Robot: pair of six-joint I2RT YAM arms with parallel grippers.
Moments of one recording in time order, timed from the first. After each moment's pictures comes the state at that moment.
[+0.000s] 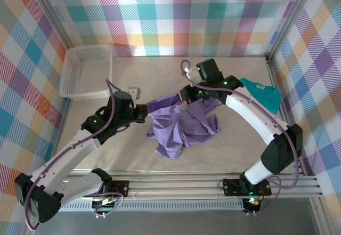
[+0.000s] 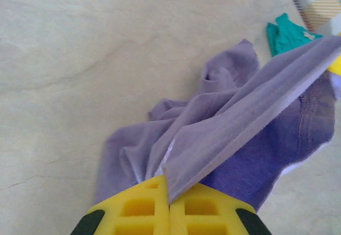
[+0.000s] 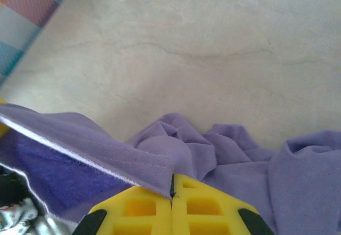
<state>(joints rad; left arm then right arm) -0.58 1.02 0.95 -0.57 -0.01 -0.48 0.59 1.55 1.47 -0.75 -0.32 0.12</state>
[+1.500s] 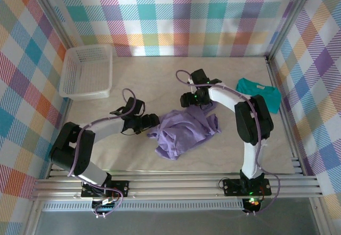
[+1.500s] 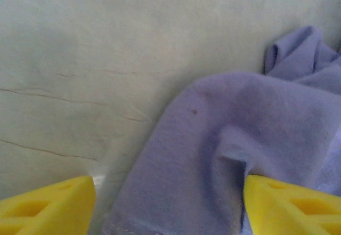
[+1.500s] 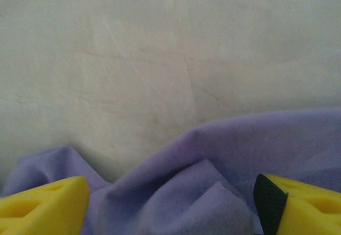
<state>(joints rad) -0.44 1.54 0.76 -0.25 0.30 -0.75 0.47 1.97 1.43 -0.61 -0.12 0.23</state>
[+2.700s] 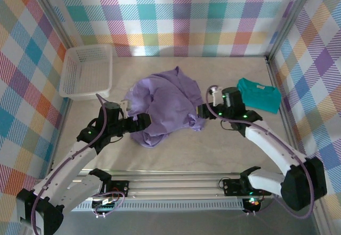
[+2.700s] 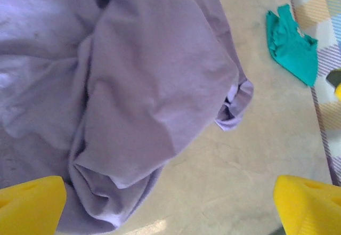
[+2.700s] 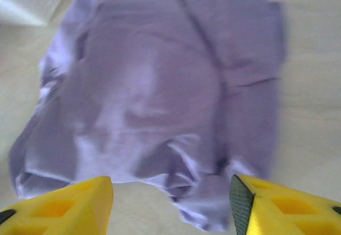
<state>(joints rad) -0.41 0.89 0.70 -0.49 0.24 -0.61 0.48 1.19 0.82 -0.30 -0.25 0.20</state>
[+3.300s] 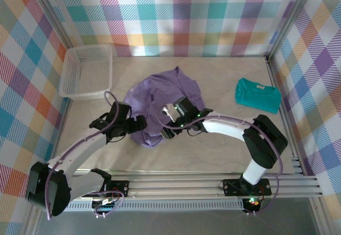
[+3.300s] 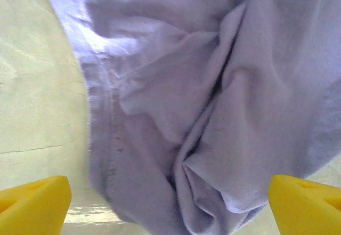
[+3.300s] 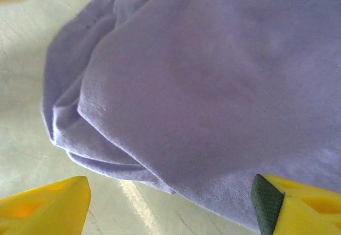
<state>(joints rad) -0.39 1.09 0.70 -0.58 0.00 -0.65 0.83 1.69 1.01 -0.25 -0.23 0.01</state>
